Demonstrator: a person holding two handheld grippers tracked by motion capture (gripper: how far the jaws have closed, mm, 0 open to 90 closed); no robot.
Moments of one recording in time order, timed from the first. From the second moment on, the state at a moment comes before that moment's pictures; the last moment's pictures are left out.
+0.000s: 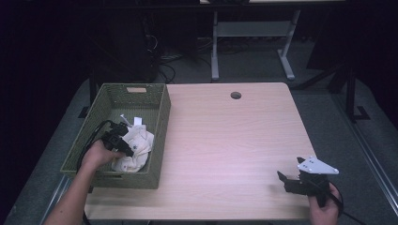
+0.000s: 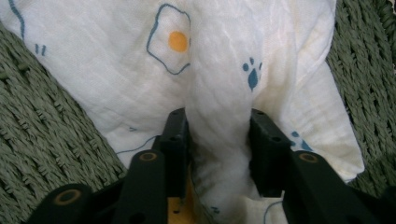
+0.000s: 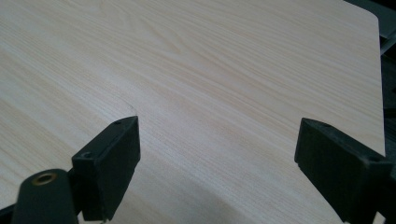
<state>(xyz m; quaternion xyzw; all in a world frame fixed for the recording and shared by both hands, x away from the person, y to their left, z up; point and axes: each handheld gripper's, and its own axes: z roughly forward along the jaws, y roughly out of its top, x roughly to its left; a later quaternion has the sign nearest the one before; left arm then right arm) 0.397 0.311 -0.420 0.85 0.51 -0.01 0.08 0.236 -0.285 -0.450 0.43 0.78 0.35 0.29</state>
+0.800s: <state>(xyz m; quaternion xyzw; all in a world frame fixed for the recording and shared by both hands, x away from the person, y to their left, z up) 0.394 0.332 -0.399 0.83 0.54 0.01 0.15 0.235 -0.287 -0.450 0.43 0.78 0.35 0.29</state>
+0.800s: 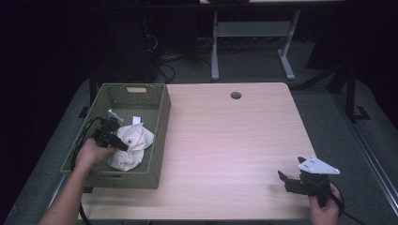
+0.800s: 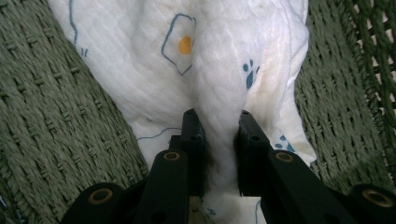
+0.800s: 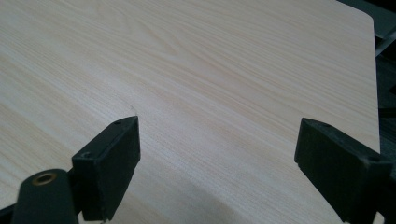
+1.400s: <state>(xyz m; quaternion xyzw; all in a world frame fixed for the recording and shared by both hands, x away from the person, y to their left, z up) 0.389 0.341 -0.380 0.82 0.55 0.02 0.18 0.235 -0.286 -0.449 0.43 0.78 0.35 0.29</state>
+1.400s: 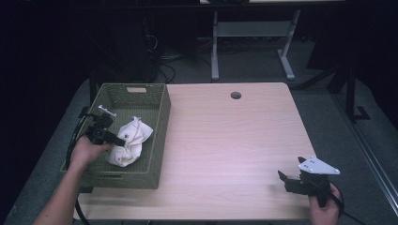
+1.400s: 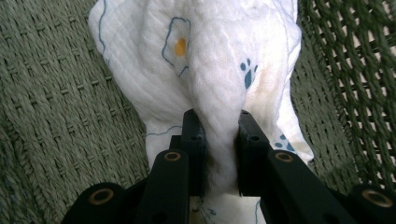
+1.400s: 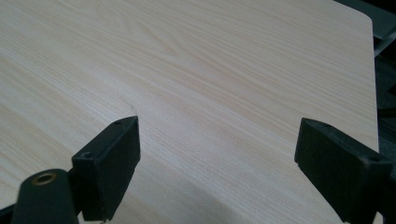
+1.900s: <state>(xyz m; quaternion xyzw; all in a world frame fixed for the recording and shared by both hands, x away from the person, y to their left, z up) 0.383 0.346 -0.358 0.80 0.56 0.03 0.22 0.235 -0.286 -0.449 0.43 0.78 0.35 0.29</state>
